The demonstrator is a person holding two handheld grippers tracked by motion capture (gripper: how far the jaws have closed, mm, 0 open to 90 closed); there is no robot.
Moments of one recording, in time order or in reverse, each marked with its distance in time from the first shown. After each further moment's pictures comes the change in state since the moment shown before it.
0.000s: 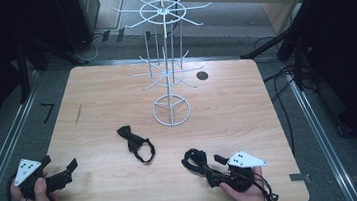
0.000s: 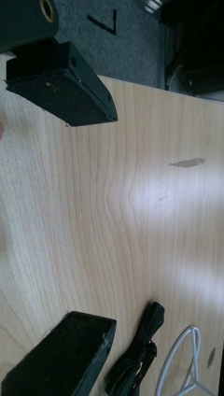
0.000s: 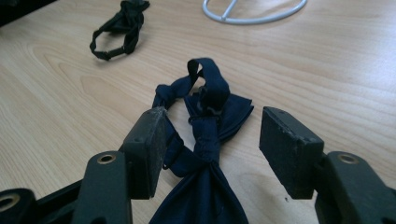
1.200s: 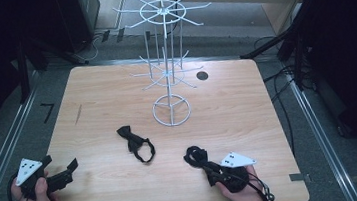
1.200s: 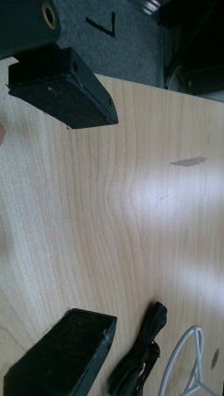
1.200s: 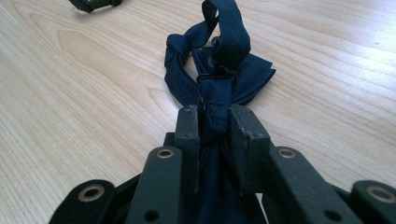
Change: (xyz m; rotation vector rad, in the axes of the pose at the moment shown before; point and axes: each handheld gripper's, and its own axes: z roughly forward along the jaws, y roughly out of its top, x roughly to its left) left arm -0.001 0.000 0.000 0.003 0.005 0.015; right arm 0.003 -0.005 0.013 0.126 -0.032 -0.041
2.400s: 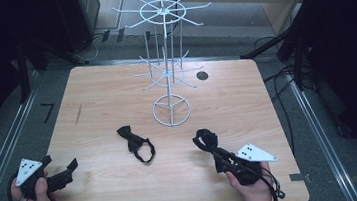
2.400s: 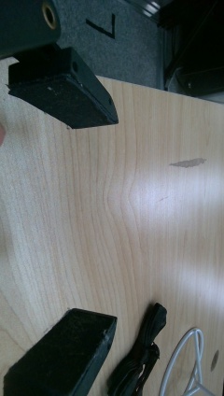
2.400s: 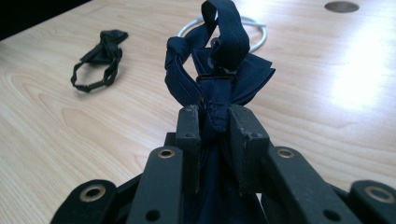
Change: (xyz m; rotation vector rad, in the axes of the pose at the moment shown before) left arm 0.000 0.000 0.000 0.000 0.005 0.002; right arm -0.012 0.027 -0.038 -0.195 -0.059 0.048
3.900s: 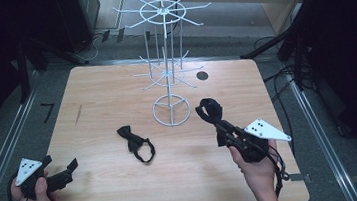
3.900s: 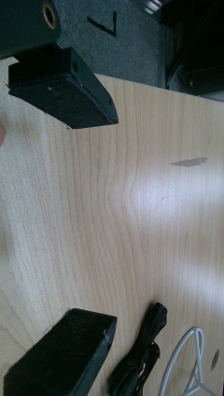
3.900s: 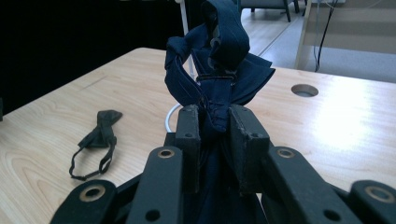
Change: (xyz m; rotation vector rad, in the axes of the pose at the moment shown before) left arm 0.001 0.000 0.001 0.003 -0.006 -0.006; right arm -0.006 0.073 -0.011 -0.178 -0.038 -0.001
